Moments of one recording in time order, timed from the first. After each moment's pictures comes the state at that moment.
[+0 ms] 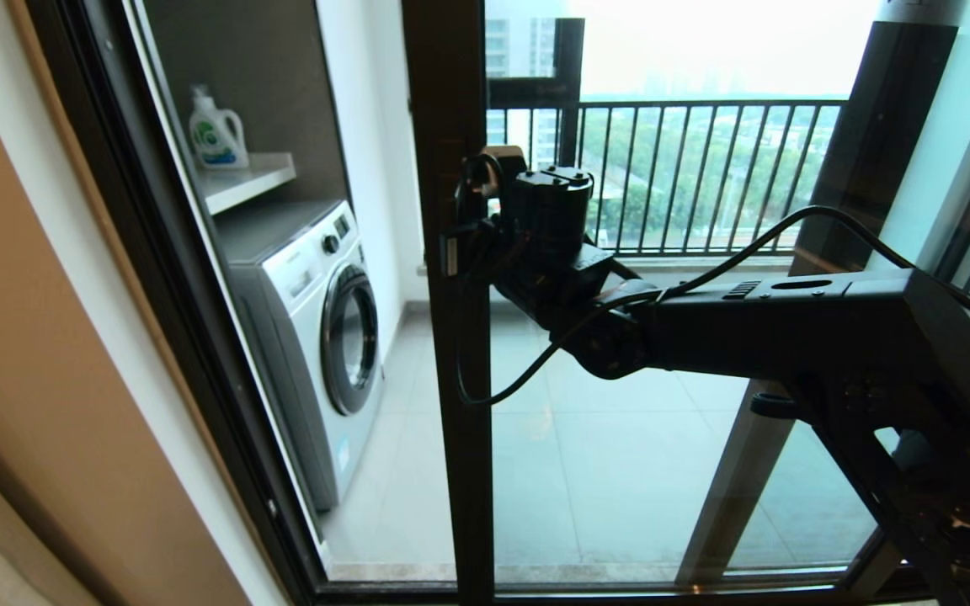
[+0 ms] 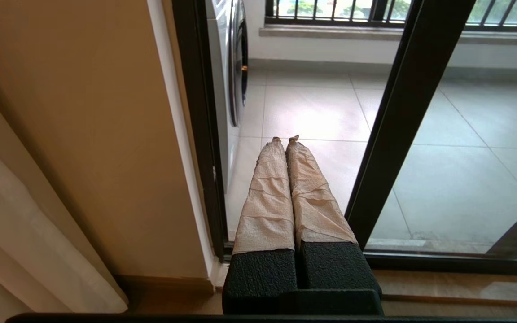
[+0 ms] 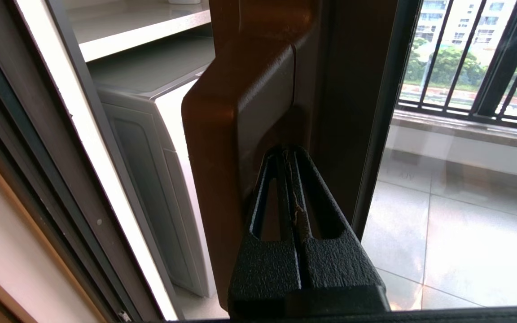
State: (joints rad) left arm 0.00 0.00 -0.03 0.05 0.01 -0.01; right arm 0.70 2.35 -1.95 -0.51 -0.19 -0.01
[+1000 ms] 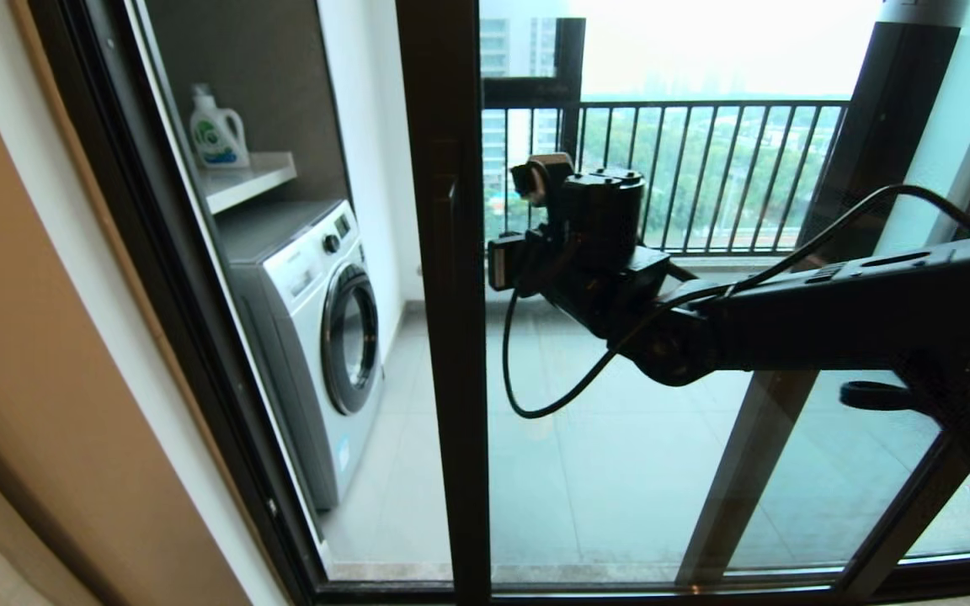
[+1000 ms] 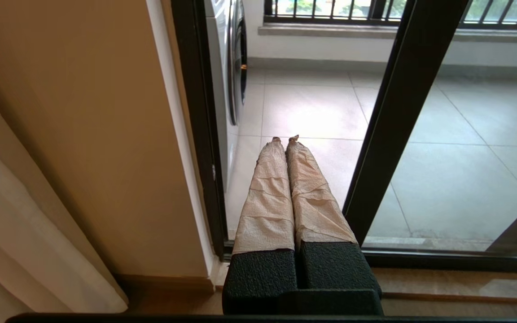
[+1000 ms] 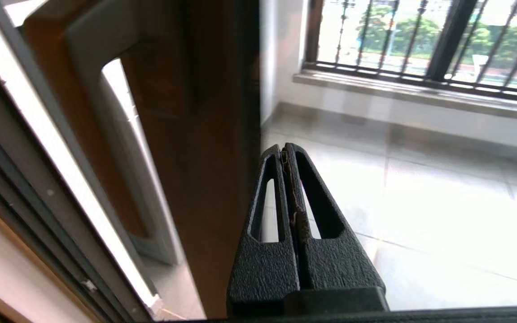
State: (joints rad) left arm 0.00 0.00 -0.03 0.05 0.01 -0.01; right arm 0.63 2.16 -1.63 -0.55 -0.23 -0.01
